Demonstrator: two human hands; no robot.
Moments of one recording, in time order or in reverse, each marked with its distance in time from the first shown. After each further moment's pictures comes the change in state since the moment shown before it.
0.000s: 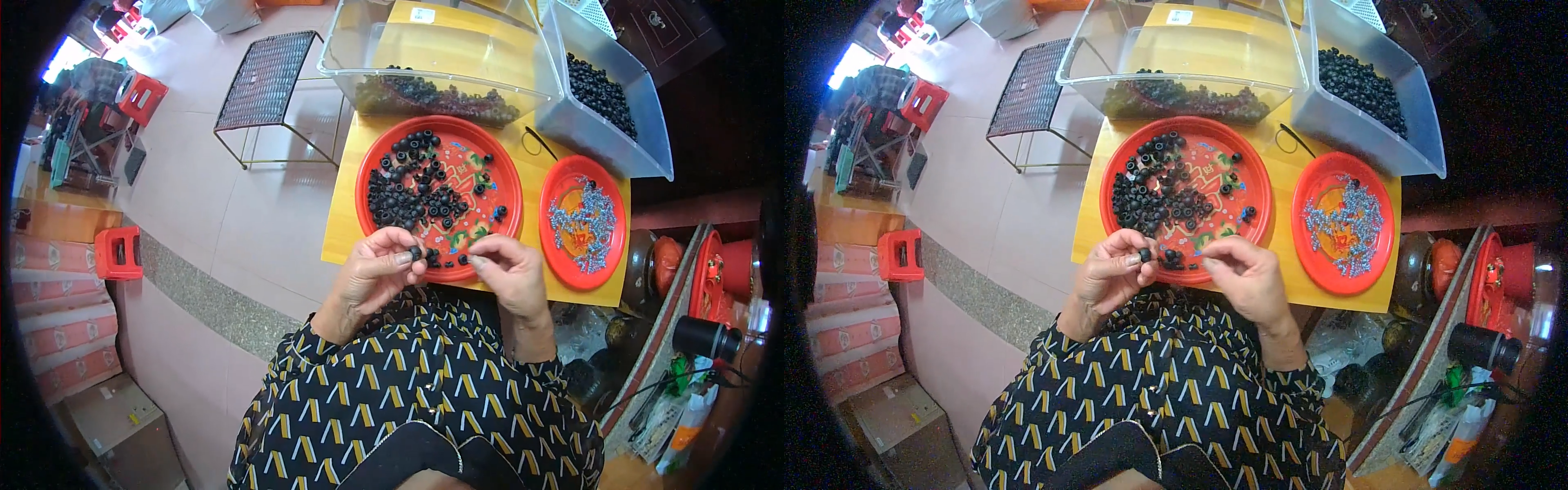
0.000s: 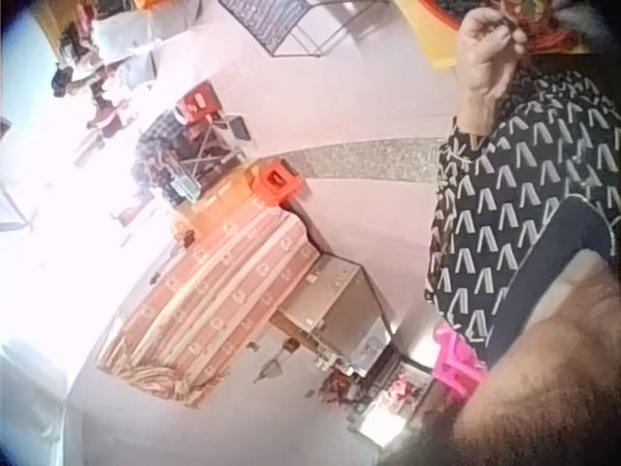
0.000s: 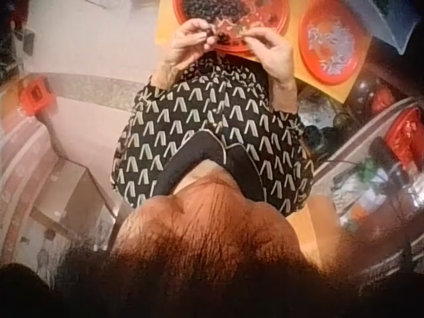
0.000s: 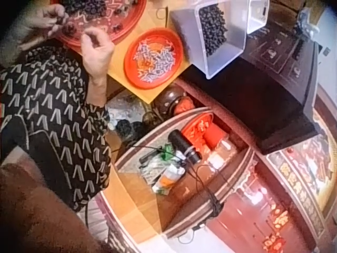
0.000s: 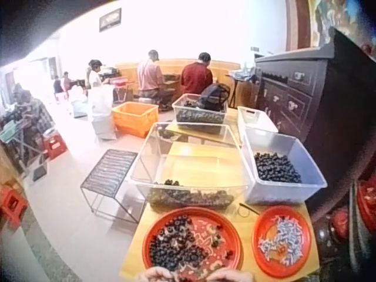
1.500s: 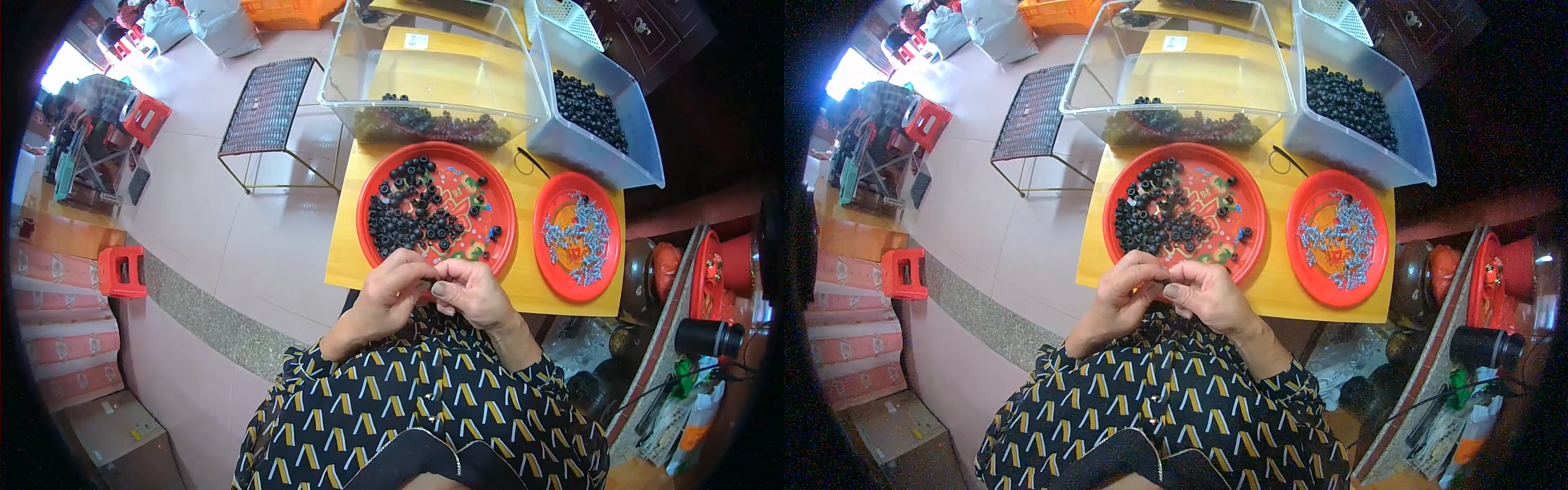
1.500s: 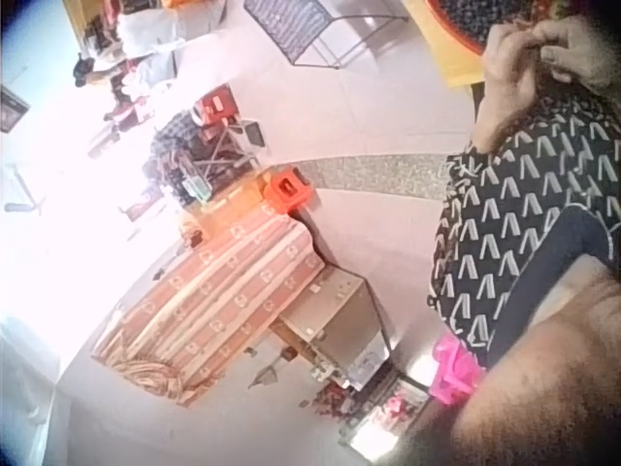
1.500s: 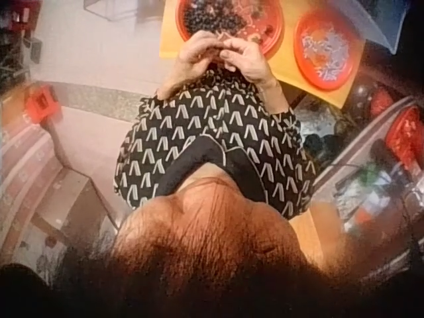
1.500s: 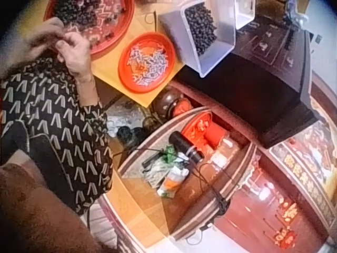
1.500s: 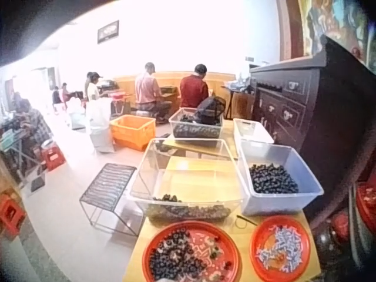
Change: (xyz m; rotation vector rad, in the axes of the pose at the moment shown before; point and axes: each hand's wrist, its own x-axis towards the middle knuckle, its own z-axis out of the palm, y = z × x) left_hand 0.005 0.003 0.027 1.458 -0.168 0.636; right_hand 0.014 0.012 0.026 0.367 -0.331 0.251
